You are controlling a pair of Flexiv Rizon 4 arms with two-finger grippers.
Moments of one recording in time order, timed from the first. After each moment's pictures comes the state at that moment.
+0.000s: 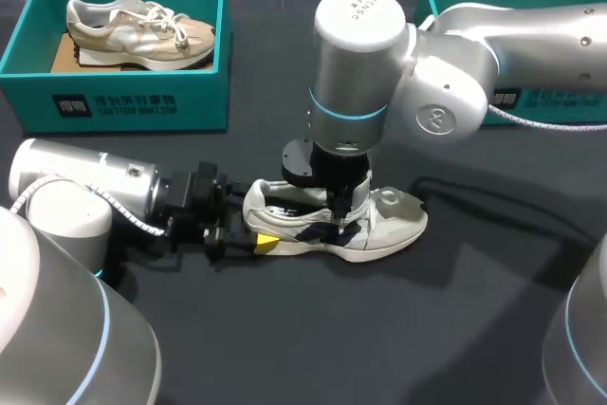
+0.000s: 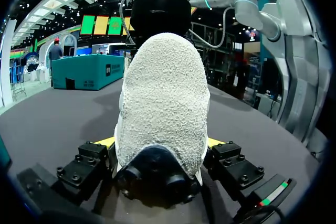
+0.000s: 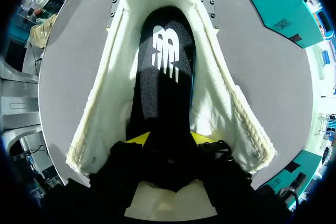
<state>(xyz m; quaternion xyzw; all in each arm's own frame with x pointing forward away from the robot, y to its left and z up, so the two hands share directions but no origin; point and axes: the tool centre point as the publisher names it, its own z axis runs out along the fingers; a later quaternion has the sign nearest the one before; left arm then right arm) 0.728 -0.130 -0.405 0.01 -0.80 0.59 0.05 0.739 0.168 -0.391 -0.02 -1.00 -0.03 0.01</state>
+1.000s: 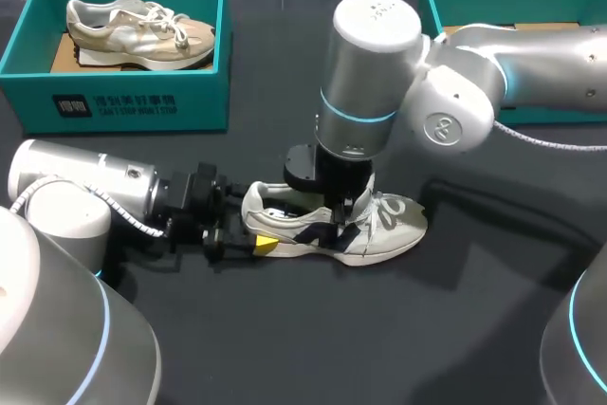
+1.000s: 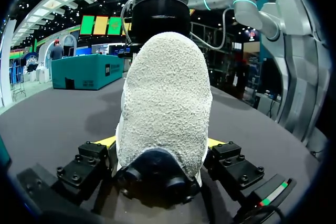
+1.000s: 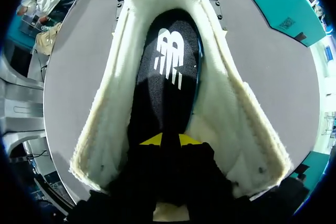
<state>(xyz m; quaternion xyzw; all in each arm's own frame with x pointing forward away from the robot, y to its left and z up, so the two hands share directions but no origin) 0.727 -0.129 -0.406 0.01 -0.80 0.59 0.05 0.727 0.177 -0.399 -0.03 -1.00 -0.07 0.02</state>
